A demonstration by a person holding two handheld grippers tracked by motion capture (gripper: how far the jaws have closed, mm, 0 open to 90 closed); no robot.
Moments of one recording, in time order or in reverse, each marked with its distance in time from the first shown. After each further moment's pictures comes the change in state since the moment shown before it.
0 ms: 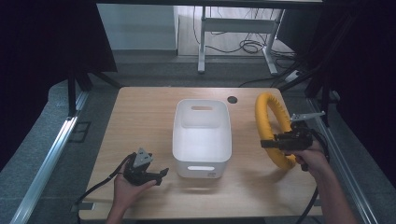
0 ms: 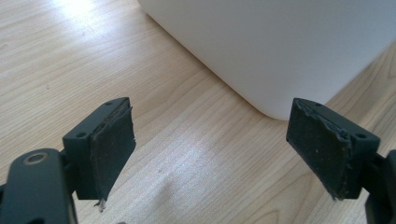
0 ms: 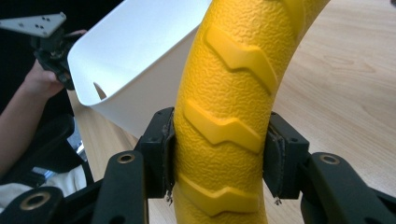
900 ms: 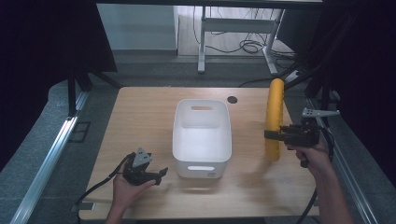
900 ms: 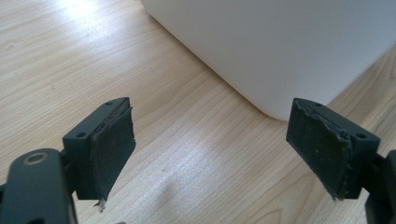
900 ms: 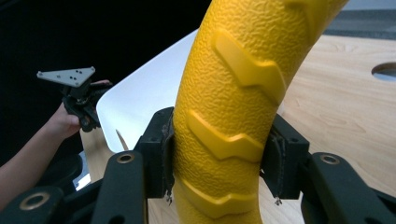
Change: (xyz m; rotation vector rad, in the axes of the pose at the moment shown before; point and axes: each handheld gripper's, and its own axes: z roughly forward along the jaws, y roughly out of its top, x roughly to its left) left arm 0.001 0.000 -0.002 -0.003 0.007 -0.001; right arm 0.015 0.011 -0.020 -0.210 0.015 -0.038
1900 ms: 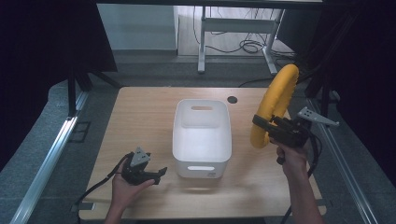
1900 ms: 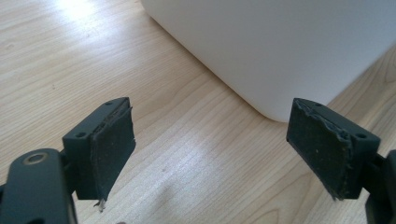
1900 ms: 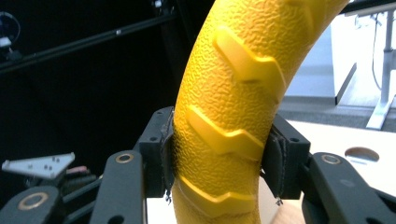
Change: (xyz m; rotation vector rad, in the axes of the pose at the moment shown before) left arm 0.003 0.000 -0.002 -0.011 -0.010 -0.016; right arm 0.061 0.012 0.027 -0.363 -0.172 -0.032
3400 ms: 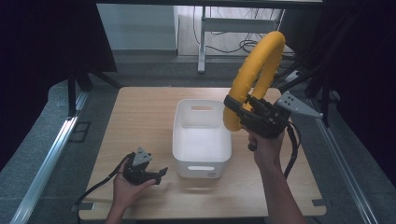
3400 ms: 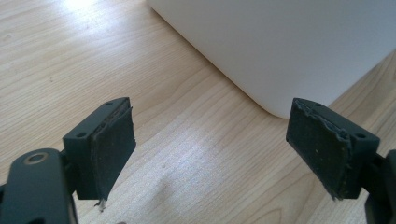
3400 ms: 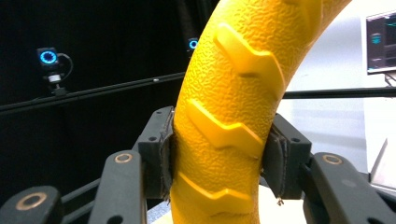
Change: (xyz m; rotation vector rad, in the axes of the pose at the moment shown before) left arm -0.001 0.000 0.004 0.022 0.008 -0.013; right arm 0.095 0.046 0.046 -0.207 0.104 -0.125
